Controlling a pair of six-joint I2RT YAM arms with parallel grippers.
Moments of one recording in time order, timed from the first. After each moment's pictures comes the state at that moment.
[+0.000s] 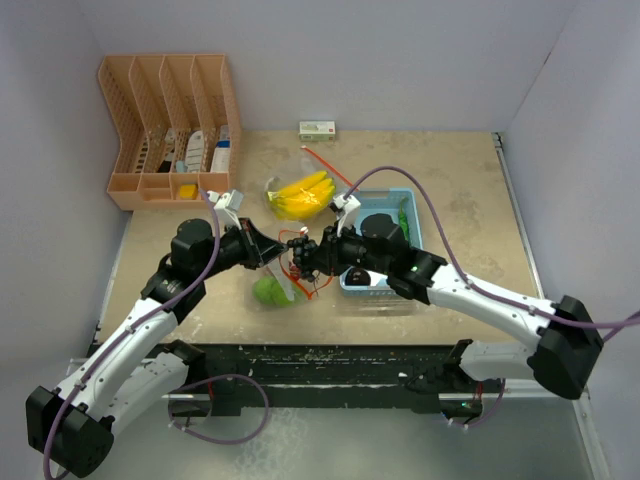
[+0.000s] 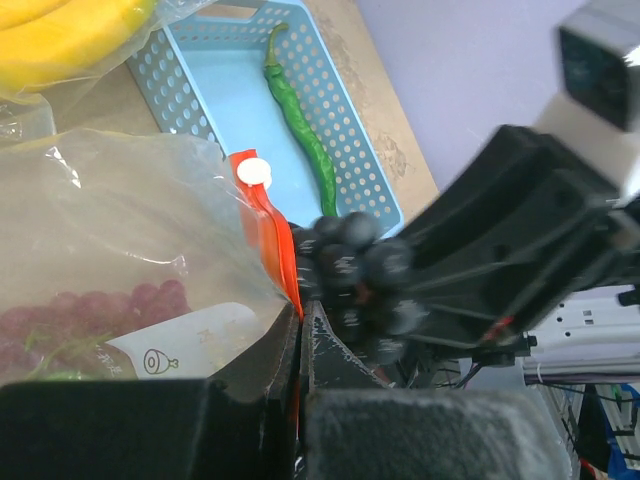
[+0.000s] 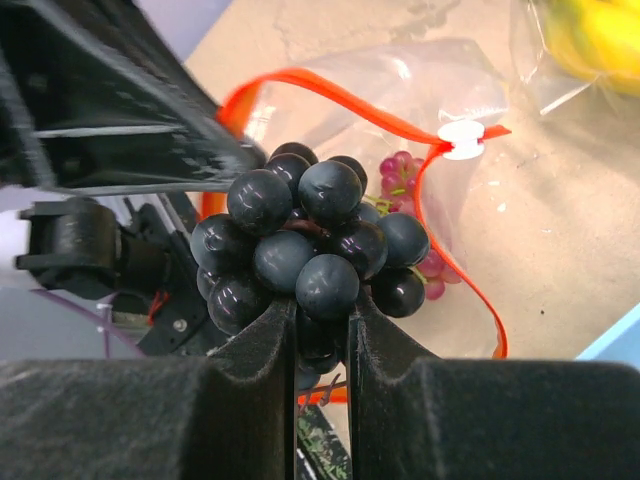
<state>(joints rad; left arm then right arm) -0.45 0.82 0.64 -0.06 0.42 -0.70 0.87 1.19 0.86 0.02 -0.18 0.44</state>
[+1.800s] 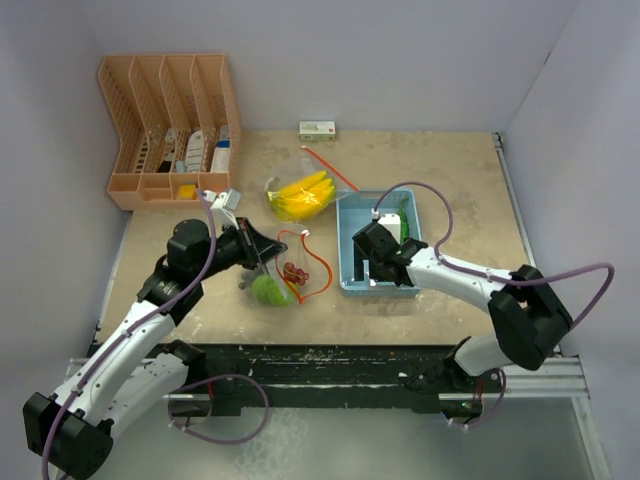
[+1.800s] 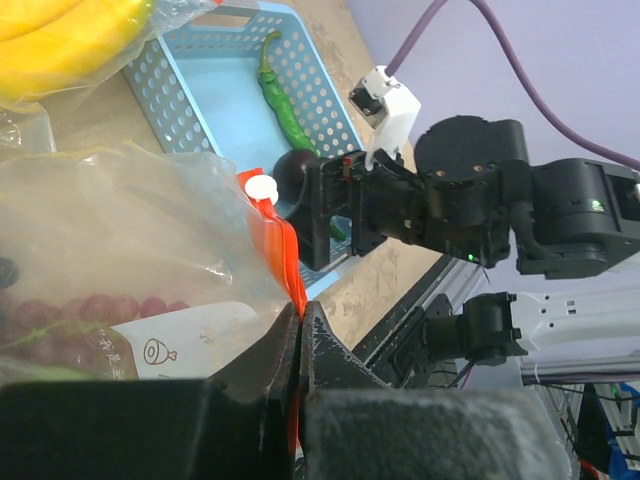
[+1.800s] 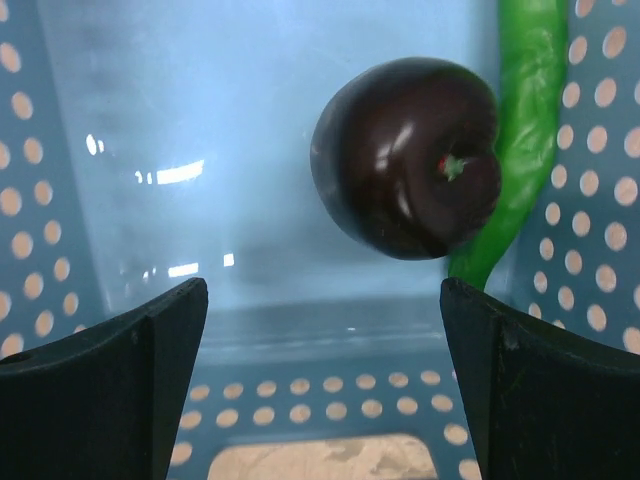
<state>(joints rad) -0.45 0.80 0.65 -0.08 0.42 -0.69 0.73 1.44 0.84 -0.52 0.45 0.63</state>
